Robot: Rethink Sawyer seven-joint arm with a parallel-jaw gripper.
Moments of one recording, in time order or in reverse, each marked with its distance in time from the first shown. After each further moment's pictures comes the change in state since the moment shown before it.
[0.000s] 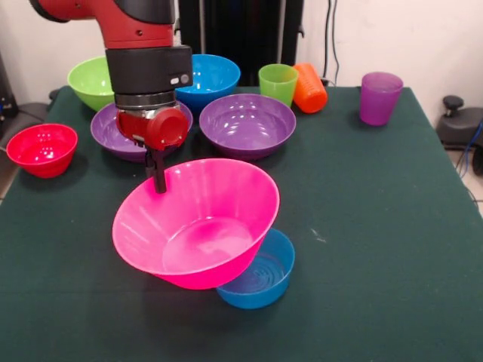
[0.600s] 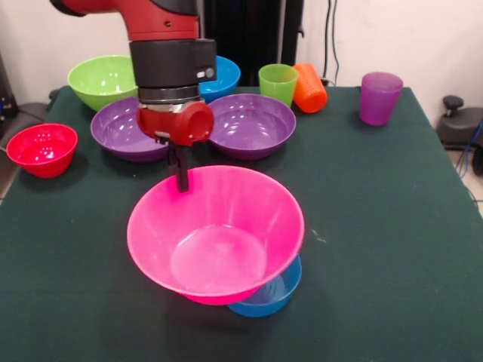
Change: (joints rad) arm 0.066 -0.041 -0.002 0.008 0.009 -0.003 0.000
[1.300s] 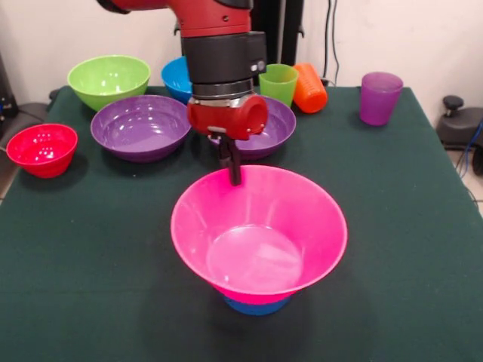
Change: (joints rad) arm 0.102 -0.021 -0.015 0.046 0.045 -0.003 0.001
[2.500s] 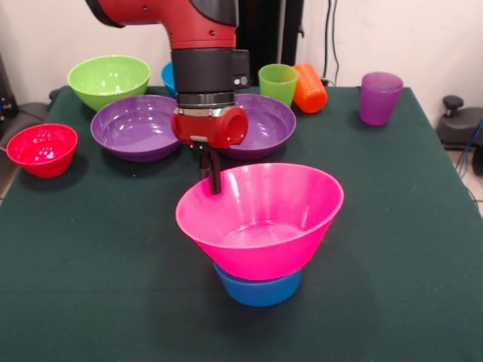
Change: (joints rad) arm -0.048 0.064 -0.019 0.016 -0.081 -0.173 0.000
